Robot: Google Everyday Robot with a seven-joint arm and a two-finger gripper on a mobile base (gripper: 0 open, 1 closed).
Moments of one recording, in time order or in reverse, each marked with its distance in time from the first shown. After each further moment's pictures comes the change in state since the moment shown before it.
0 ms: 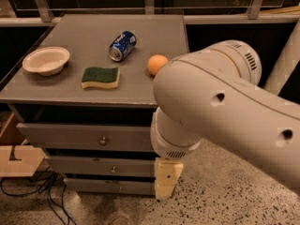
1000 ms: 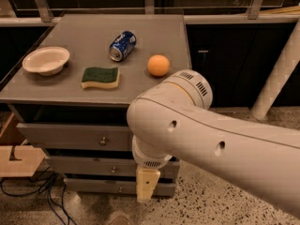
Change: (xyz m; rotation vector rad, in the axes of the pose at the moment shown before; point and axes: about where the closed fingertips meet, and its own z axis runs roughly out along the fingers) arm -0.027 0.000 0.066 0.001 0.000 0.034
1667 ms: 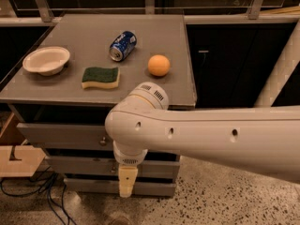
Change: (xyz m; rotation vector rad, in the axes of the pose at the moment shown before) arm -0.036 -0.018 0.081 -0.049 -0.005 -0.023
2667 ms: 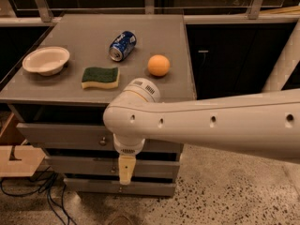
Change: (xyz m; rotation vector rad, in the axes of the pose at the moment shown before) arm 0.004 -0.034 0.025 0.024 0.045 0.046
